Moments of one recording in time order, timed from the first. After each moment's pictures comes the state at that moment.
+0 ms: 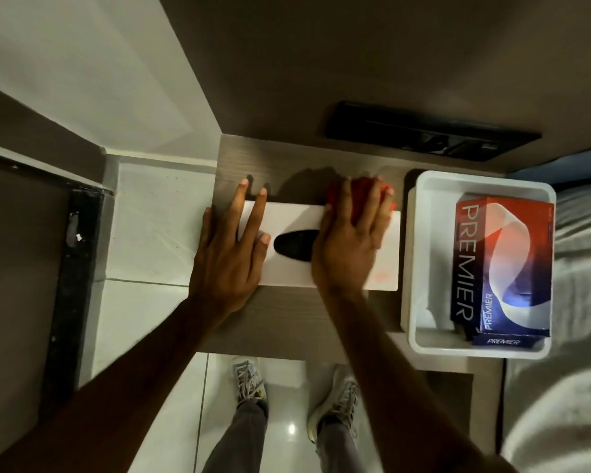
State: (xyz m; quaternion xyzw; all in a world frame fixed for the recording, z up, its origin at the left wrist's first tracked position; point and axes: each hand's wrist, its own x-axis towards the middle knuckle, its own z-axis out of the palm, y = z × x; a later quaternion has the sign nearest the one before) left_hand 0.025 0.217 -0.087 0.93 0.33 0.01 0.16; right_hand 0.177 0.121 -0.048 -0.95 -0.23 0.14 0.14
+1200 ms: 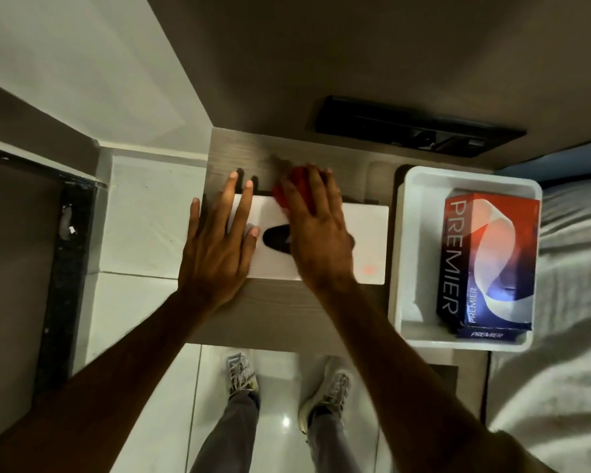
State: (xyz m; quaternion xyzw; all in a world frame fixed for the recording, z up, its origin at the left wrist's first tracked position) left_hand 0.026 0.215 -0.088 0.94 0.33 0.01 0.10; right_hand 0.184 0.122 -0.037 -0.87 -0.44 0.20 0.13
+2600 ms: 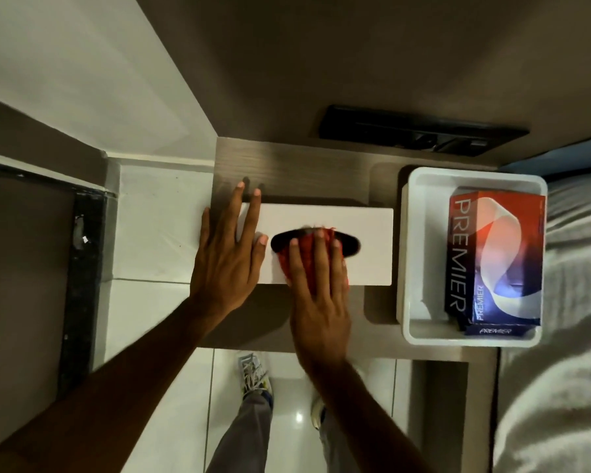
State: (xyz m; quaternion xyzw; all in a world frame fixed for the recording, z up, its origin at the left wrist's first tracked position) left_hand 0.031 0.218 -0.080 0.93 0.34 -0.04 0.14; right_hand 0.099 0.054 -0.049 -0.90 -0.40 0.14 0.14
